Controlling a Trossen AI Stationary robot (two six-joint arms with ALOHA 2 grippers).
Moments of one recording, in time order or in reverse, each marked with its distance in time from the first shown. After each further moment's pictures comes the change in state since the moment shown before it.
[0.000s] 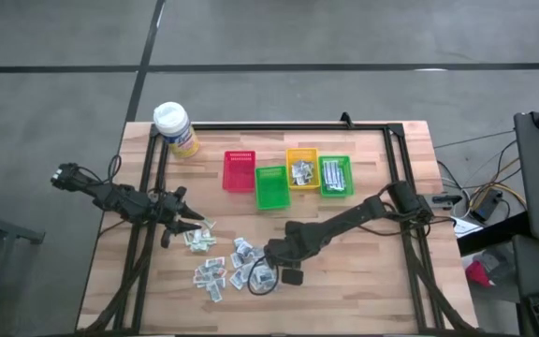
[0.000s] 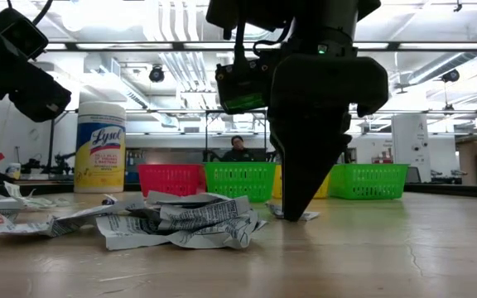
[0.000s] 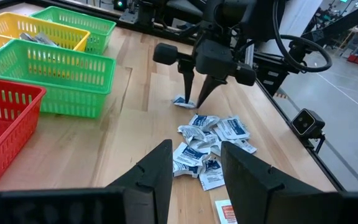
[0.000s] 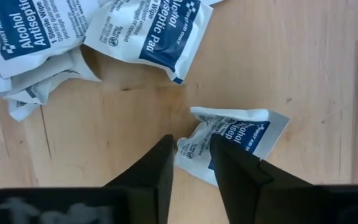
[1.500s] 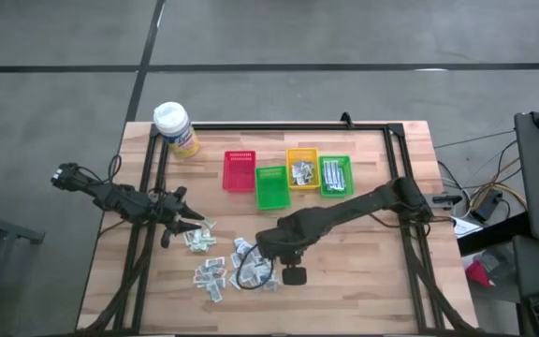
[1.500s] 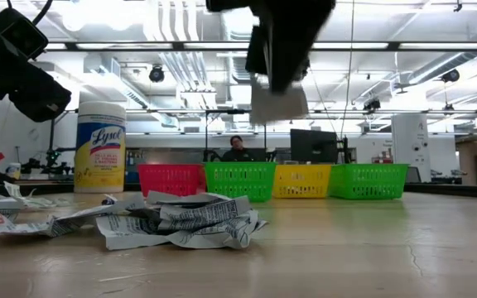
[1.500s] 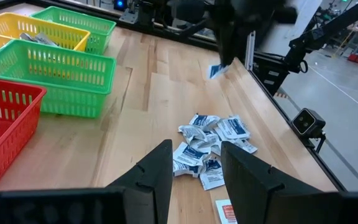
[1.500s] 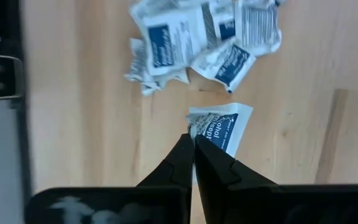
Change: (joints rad) left arm 0.000 0.000 0.000 -0.001 0.000 0.003; right arm -0.034 -0.054 0.328 -0.315 -0.215 -0.178
